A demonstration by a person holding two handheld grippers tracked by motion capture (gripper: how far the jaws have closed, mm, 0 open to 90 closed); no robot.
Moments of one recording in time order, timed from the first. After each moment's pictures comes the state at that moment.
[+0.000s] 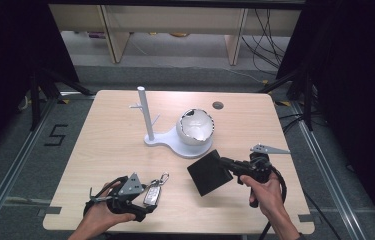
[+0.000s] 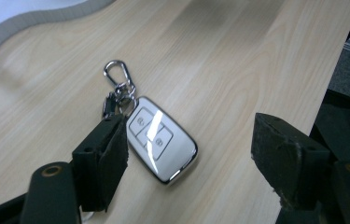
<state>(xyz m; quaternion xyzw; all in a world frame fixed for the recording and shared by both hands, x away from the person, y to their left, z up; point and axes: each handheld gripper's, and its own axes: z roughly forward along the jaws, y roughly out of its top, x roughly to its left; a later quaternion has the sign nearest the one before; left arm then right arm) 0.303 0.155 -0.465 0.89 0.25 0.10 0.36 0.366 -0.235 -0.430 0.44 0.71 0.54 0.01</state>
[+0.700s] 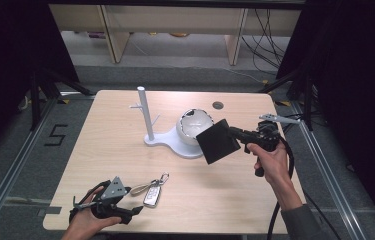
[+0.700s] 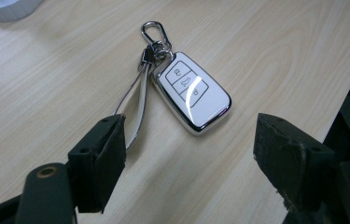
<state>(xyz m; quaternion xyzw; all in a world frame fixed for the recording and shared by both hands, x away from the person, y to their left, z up) 0.296 0.191 -0.478 0.88 0.30 0.12 0.36 0.421 -0.248 -0.377 0.46 0.70 0.55 0.07</state>
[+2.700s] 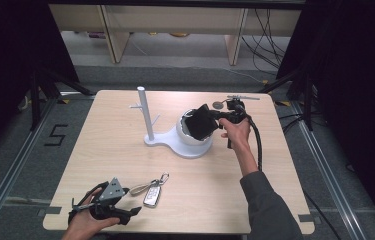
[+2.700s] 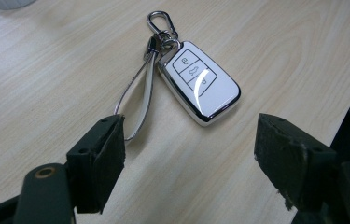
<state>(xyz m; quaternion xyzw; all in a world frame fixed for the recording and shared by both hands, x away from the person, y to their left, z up) 0.296 0.195 -0.487 0.87 0.31 0.12 0.37 0.540 -0.191 -0.422 0.52 0.69 0.49 0.08</state>
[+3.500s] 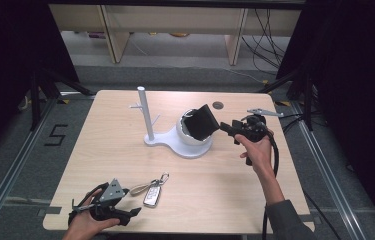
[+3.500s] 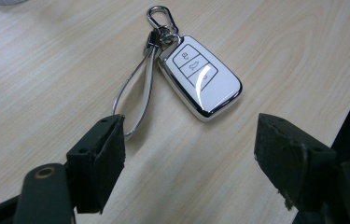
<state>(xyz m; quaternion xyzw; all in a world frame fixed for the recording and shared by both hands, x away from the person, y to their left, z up) 0.294 0.195 -0.490 0.87 0.31 0.12 0.37 0.468 -0.235 -0.409 0.50 0.69 0.50 0.12</state>
